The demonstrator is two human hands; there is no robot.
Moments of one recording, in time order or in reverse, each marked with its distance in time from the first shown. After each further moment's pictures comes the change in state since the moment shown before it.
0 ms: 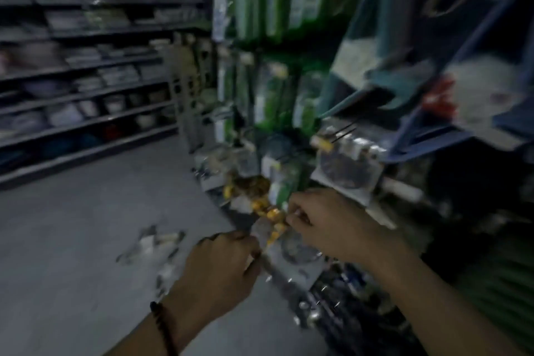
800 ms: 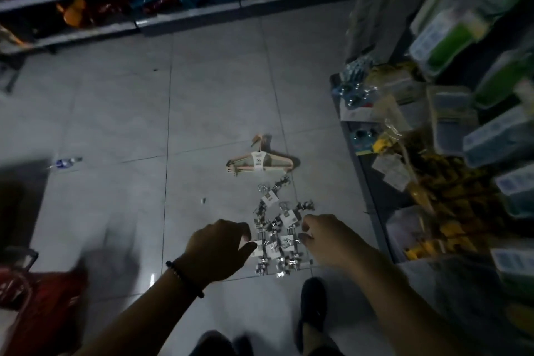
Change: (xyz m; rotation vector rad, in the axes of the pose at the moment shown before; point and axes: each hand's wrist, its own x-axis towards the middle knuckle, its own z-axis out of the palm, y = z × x) left_hand 0.157 -0.563 0.209 -0.307 -0.458 -0.724; right_hand 0.543 -0.114 0.454 0.178 -0.836 -0.042
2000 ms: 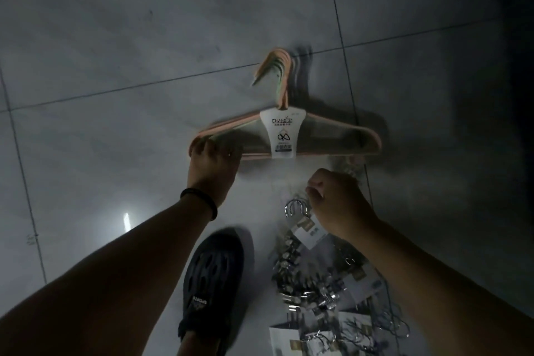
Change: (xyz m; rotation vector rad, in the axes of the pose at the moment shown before) left_hand 0.773 -0.406 0.369 0.450 0.398 0.144; right_hand 0.754 0.116 0.272 0.135 0.083 0.220
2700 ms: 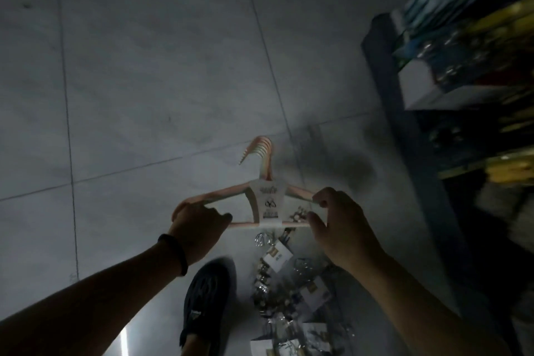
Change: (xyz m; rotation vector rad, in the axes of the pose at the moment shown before) left_hand -0.042 0.006 -0.285 0.075 -0.348 0.302; right_hand -0.161 -0.033 -0.194 0.068 0.225 -0.053
